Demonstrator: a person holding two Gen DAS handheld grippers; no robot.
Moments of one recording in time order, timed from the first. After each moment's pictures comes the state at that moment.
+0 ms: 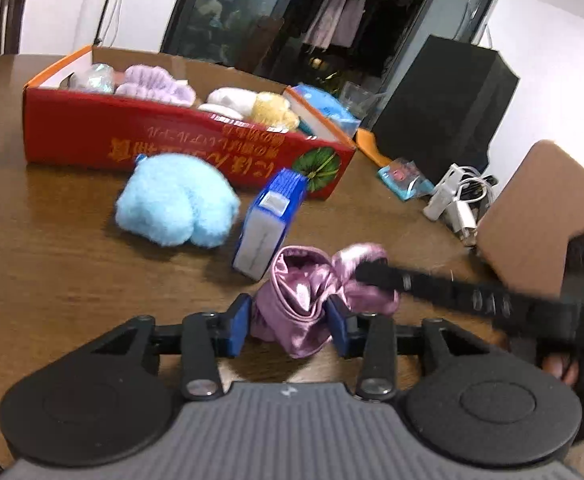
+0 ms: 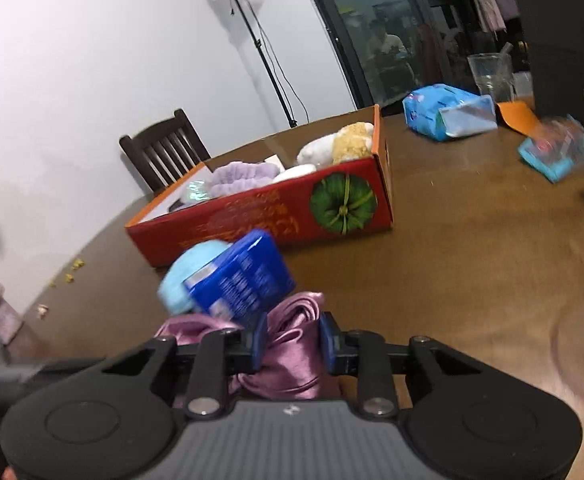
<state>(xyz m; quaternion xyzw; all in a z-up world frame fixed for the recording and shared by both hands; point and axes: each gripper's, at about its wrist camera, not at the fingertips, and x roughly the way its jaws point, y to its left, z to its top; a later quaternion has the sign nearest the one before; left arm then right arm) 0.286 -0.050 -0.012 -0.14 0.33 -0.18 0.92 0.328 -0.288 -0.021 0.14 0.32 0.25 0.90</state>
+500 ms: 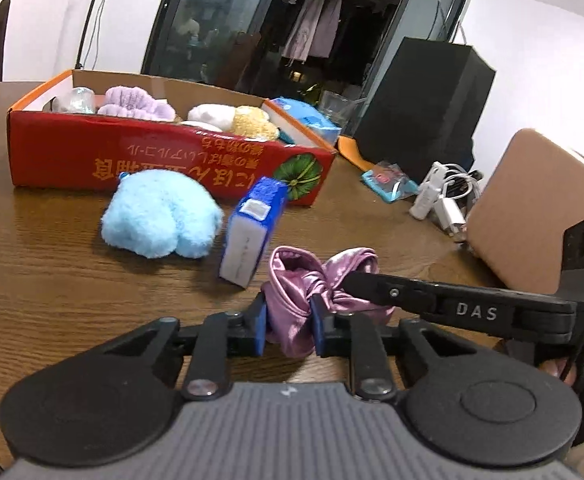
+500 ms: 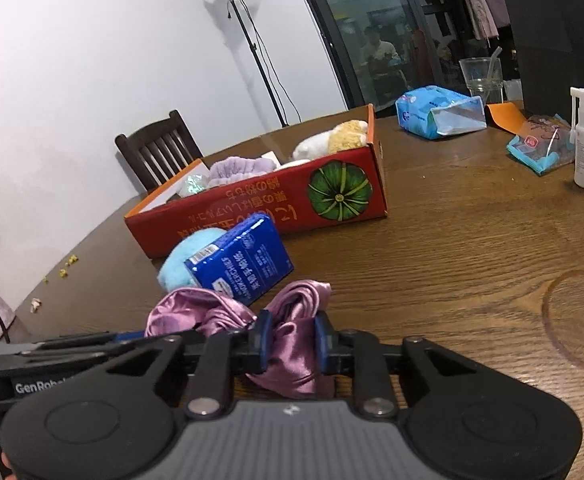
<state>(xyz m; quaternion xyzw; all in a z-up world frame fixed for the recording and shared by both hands) 0.277 -0.057 -0.010 -0.12 0.31 -0.20 0.92 0.313 -0.284 -0.025 0.12 0.31 0.24 0.91</state>
